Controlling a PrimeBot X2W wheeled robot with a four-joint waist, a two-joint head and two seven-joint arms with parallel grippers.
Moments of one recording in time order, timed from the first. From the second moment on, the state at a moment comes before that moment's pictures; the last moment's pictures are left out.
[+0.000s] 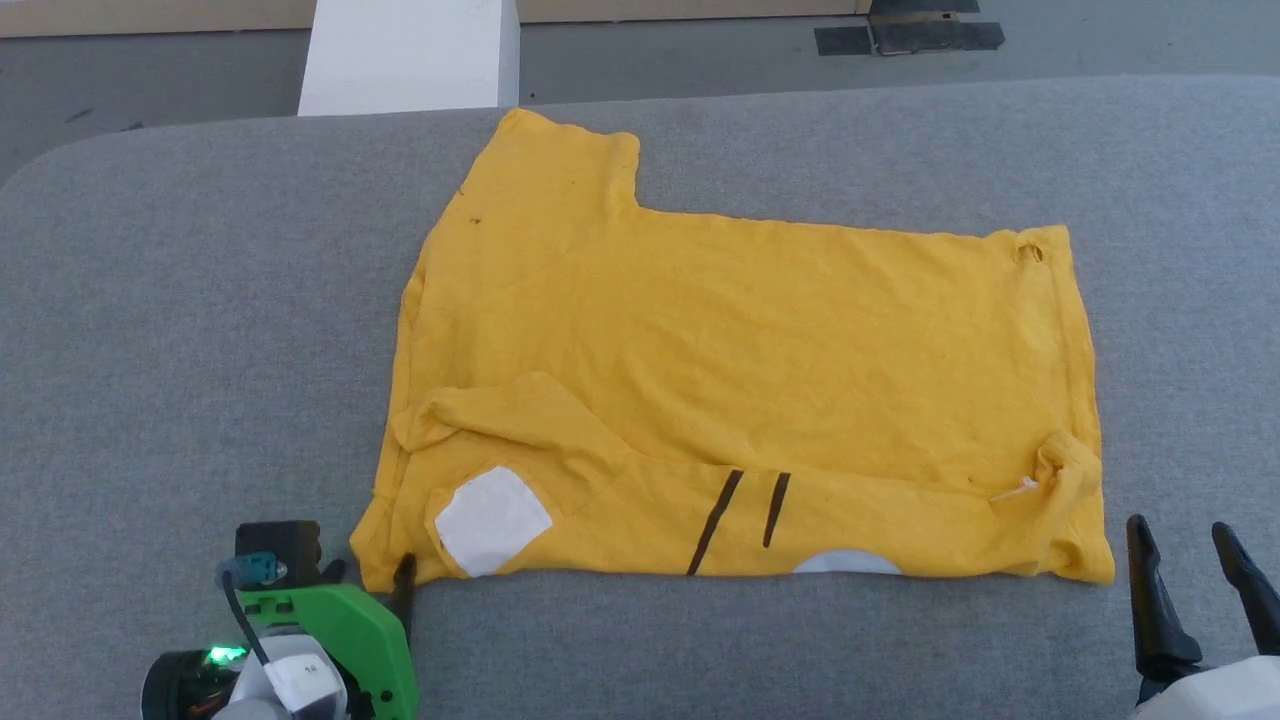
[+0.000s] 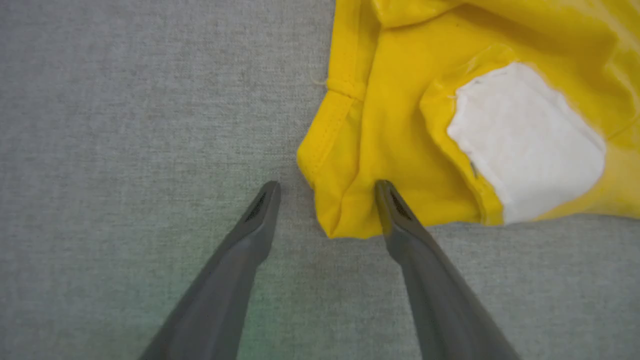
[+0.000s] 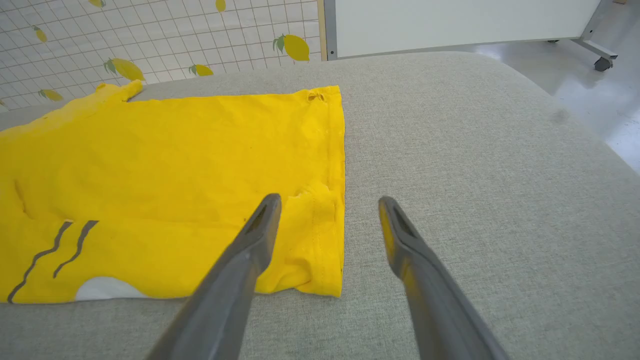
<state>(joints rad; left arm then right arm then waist) -0.03 0.38 -0.32 0.08 -0.53 0.19 0.29 0.24 -0.05 -0.24 -0.24 0.19 0.13 0.11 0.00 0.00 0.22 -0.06</state>
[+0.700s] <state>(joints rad) 0.04 0.38 -0.24 -0.05 -0.59 0.20 0.22 0.20 -0.20 -0.24 -0.21 0.23 0.13 0.42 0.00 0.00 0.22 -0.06</state>
